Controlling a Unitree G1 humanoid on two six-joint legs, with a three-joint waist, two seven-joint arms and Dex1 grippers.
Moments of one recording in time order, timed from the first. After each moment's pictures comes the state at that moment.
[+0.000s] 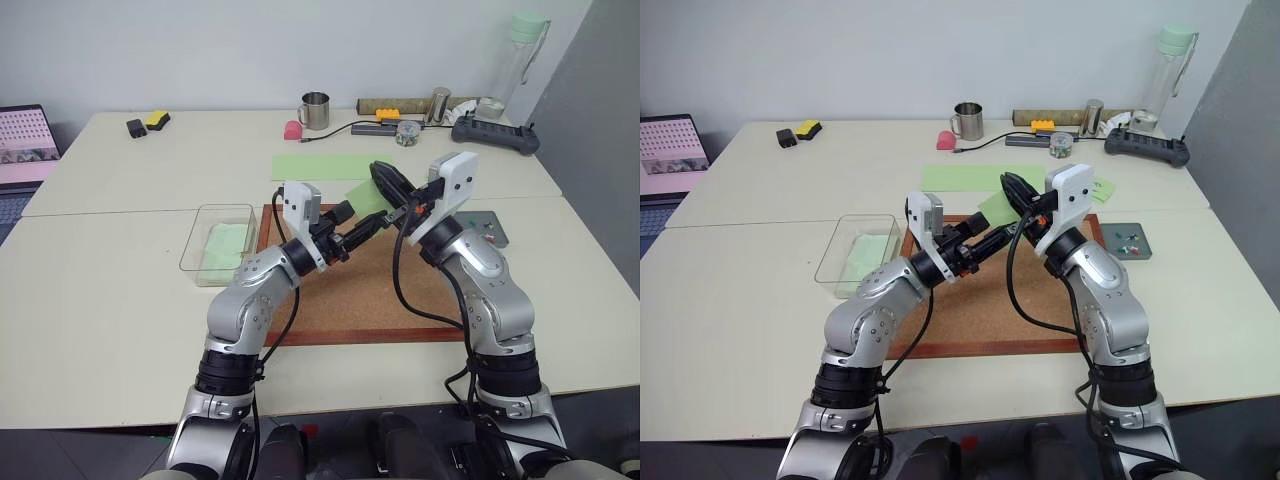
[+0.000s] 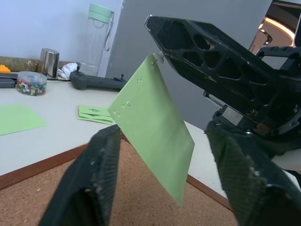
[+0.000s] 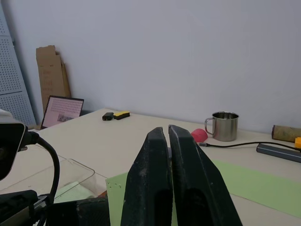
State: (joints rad) left arm -0.51 0.13 -0.03 -0.08 -0.51 0.49 -0.61; right arm -0.53 -0.12 0.02 -0.23 0.31 0.36 0.38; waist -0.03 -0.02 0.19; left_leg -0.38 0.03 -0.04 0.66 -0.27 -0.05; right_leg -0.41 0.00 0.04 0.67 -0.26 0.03
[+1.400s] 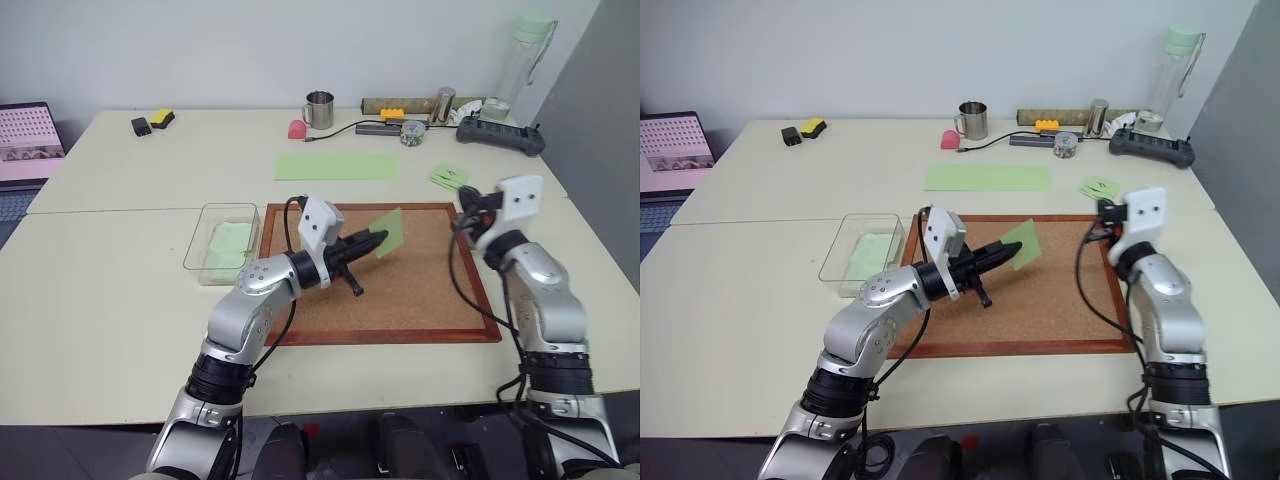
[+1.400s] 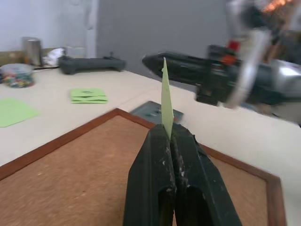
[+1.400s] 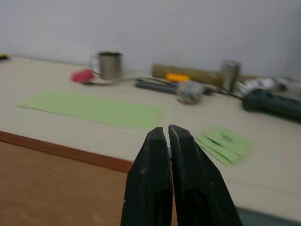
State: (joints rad) left arm -0.48 0.24 -0.20 -0.13 -0.38 0.41 -0.71; right arm -0.46 -0.37 -0.20 0.05 0.22 0.32 0.30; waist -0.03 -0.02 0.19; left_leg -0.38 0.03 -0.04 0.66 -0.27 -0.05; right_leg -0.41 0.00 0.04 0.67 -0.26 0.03
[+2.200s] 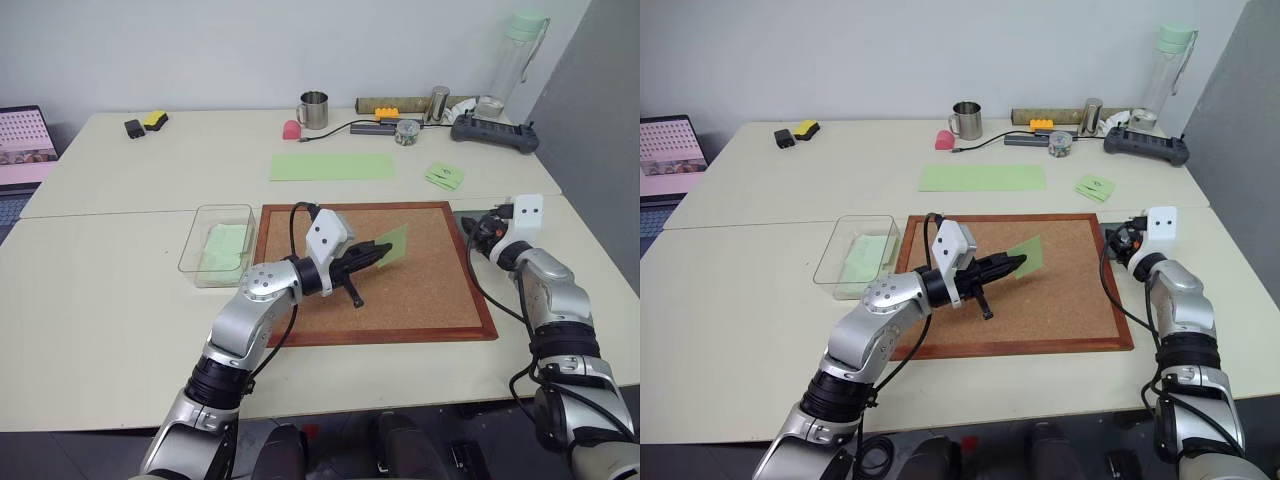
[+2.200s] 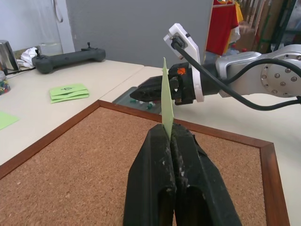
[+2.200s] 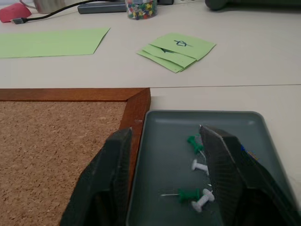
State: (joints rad) left arm -0.46 0.25 -0.23 -0.12 -0.31 0.36 -0.73; right arm -0.63 -0.44 -0.23 0.55 0.25 0.25 0.40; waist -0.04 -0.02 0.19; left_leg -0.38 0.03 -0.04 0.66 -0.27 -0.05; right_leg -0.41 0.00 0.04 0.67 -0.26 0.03
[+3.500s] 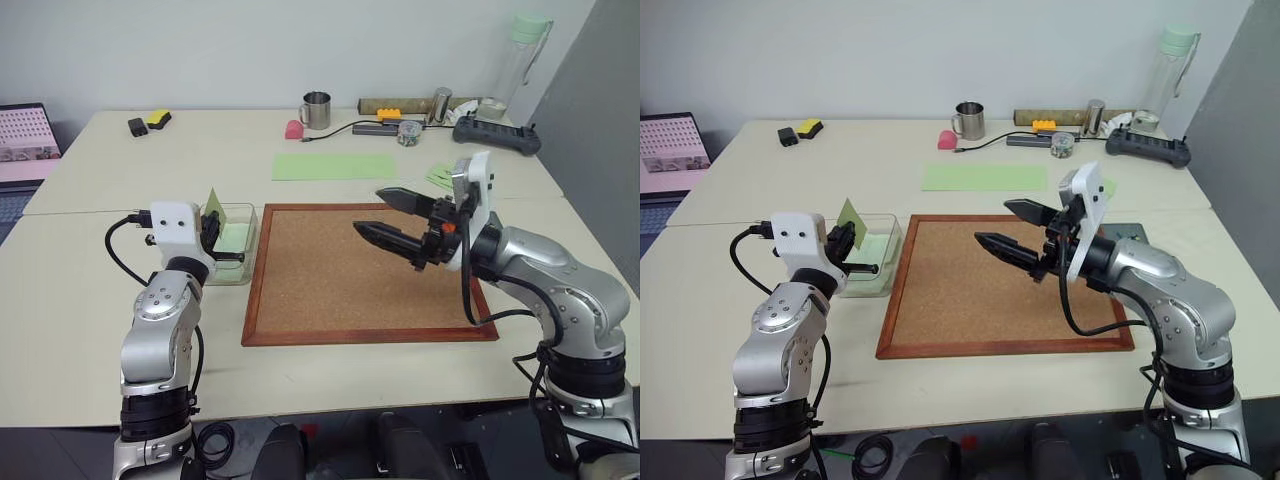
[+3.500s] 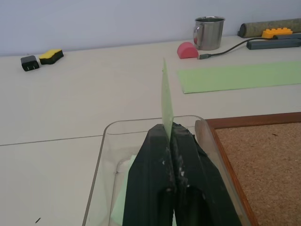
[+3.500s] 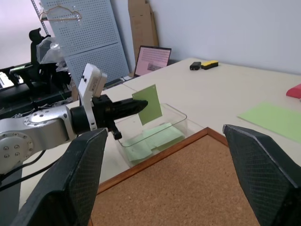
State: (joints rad) left arm -0.30 0.31 0.25 -0.22 -0.18 0.49 -0.13; right arm -0.56 -0.45 -0.06 -0.46 0.79 0.86 0.58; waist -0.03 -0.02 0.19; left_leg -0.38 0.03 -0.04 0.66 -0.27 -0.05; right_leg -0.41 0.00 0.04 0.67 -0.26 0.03
